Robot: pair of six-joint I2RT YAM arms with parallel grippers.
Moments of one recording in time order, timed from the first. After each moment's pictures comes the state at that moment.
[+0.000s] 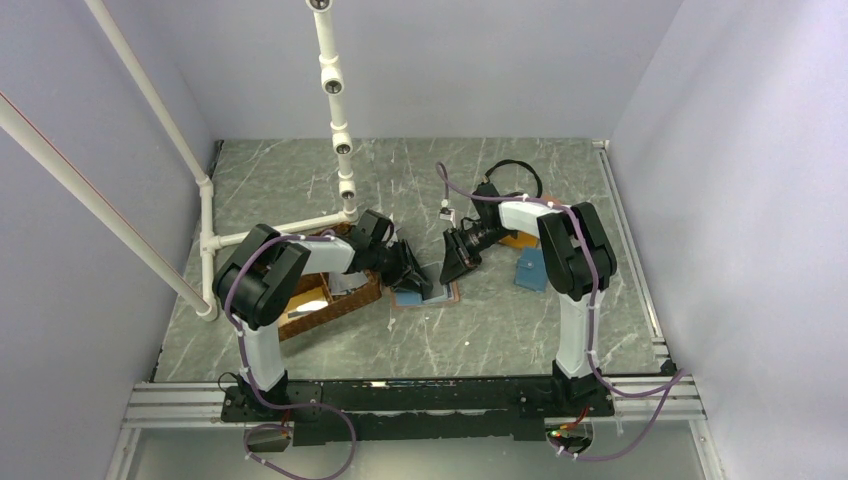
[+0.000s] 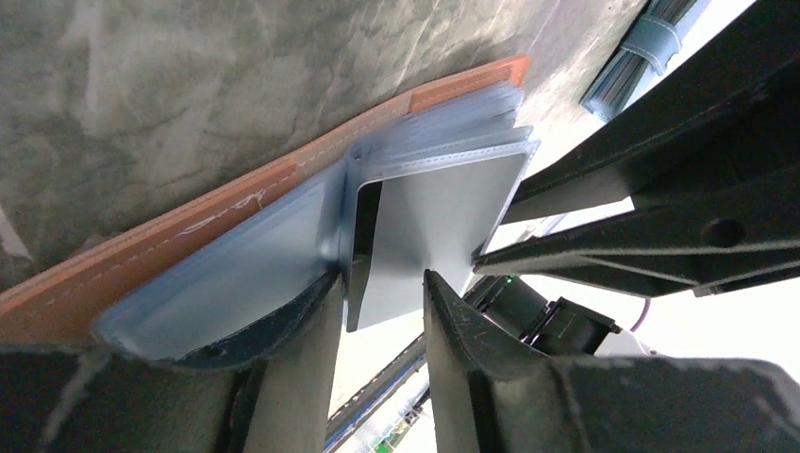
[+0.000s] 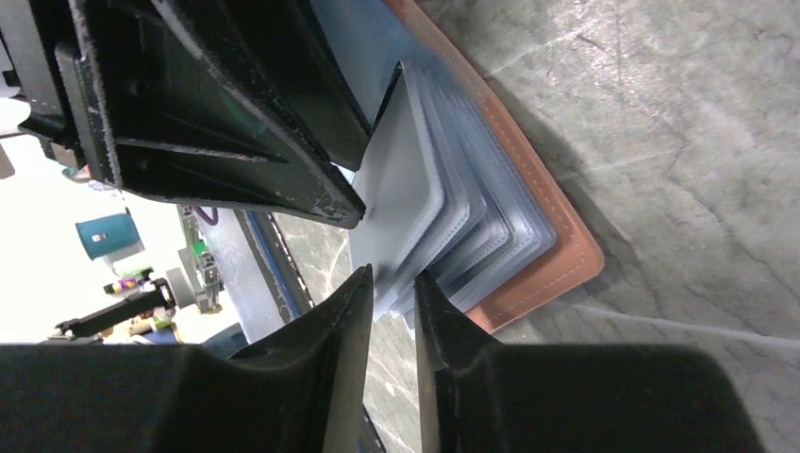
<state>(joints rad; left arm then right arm) -0.57 1.88 0.95 -0.01 0.59 -1.04 0.36 2.05 1.30 -0.70 -0.96 -0.13</state>
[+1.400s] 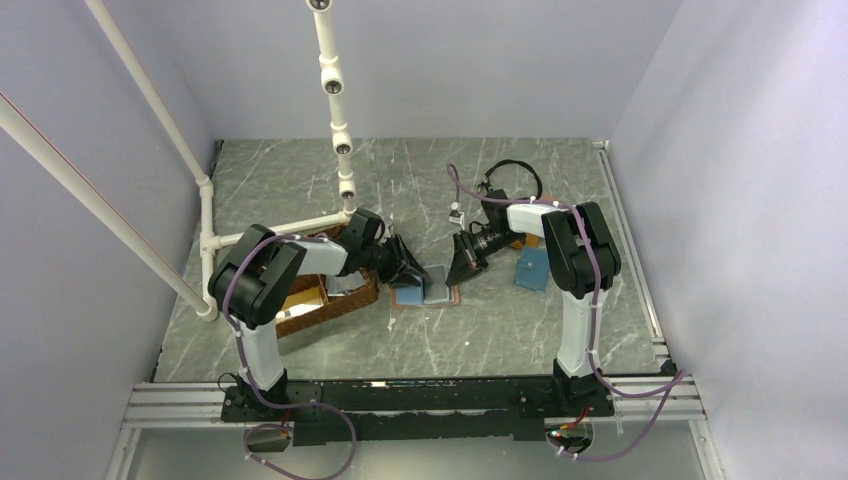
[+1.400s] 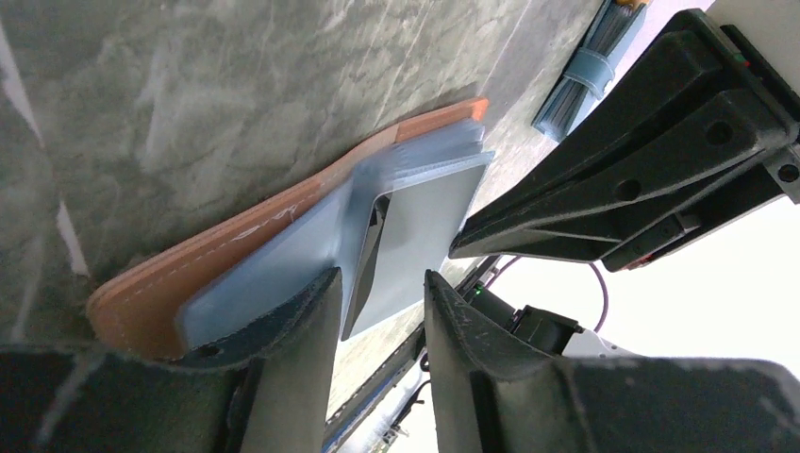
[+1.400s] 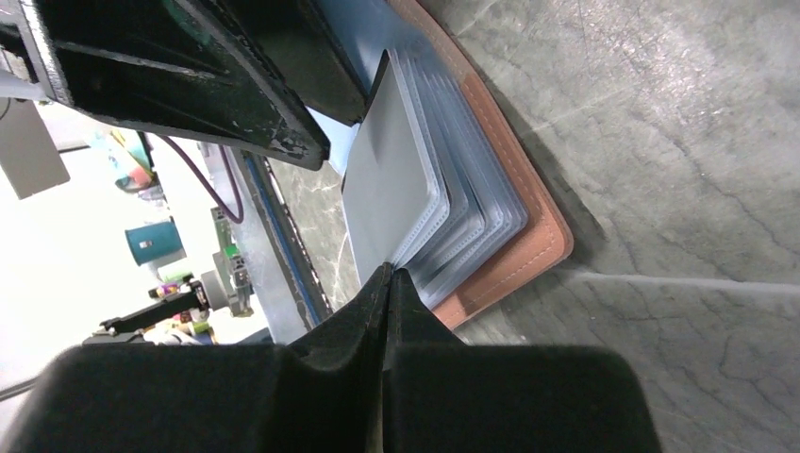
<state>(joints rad) -0.52 1.86 0.88 0.15 0.62 -1.10 0.30 2.06 1.24 -0.68 -1.02 -0.13</state>
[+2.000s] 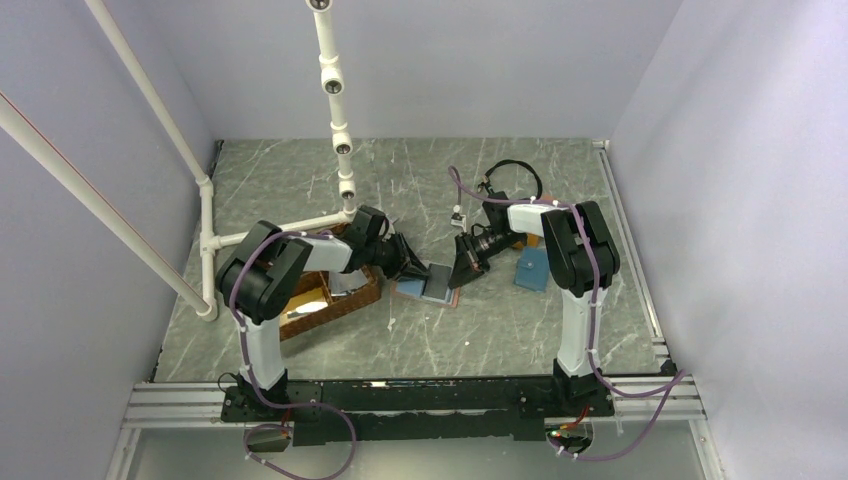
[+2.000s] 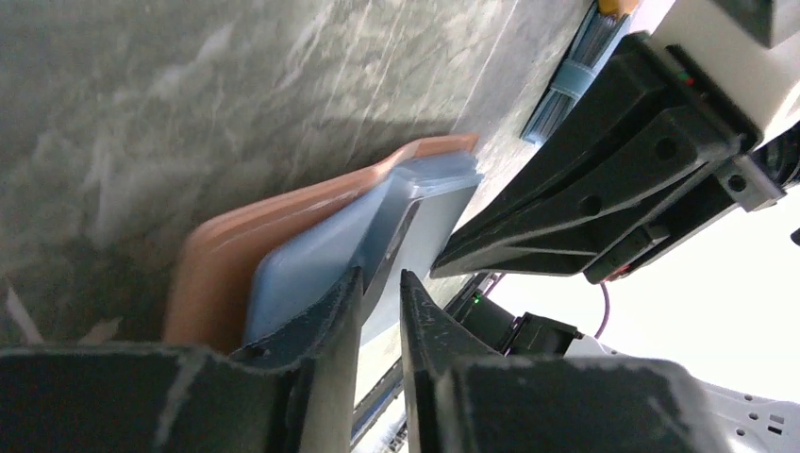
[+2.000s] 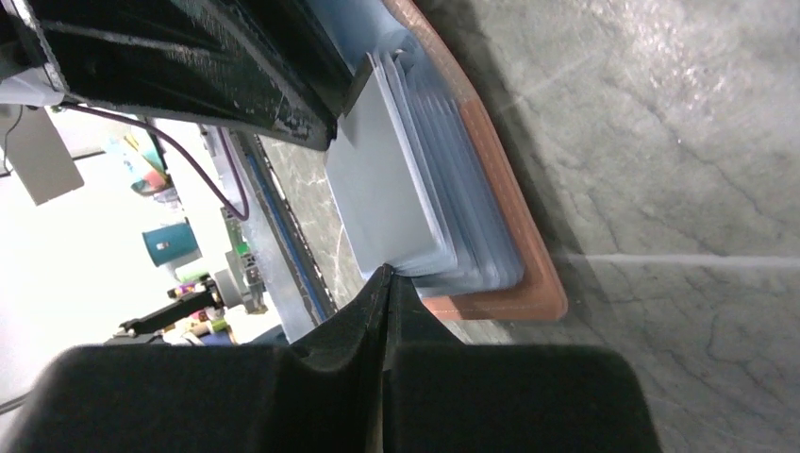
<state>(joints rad) -0.54 1.91 0.93 0.16 0.63 -1.10 0.30 2.07 1.24 -0.69 -1.02 -0.12</state>
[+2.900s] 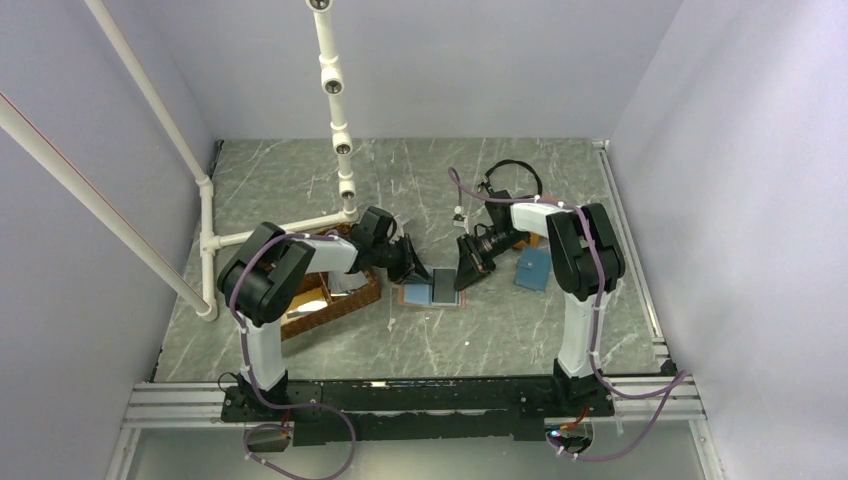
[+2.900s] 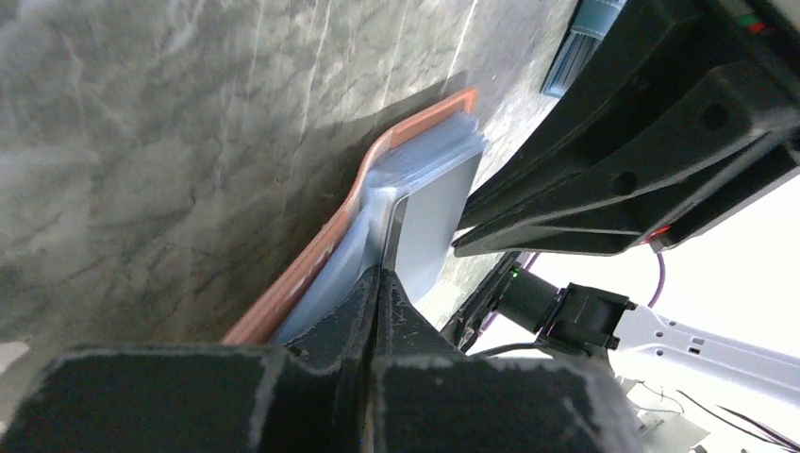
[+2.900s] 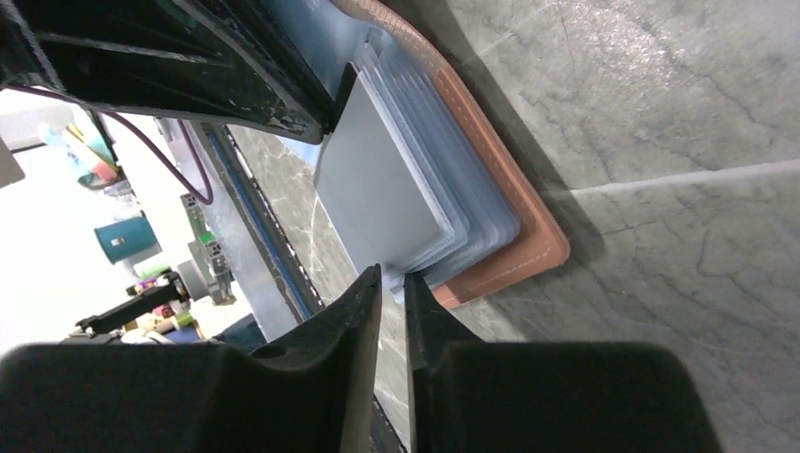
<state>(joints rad) -0.57 1.91 0.96 0.13 0.64 -0.97 0.30 2.04 1.24 -0.79 -0.93 -0.19</state>
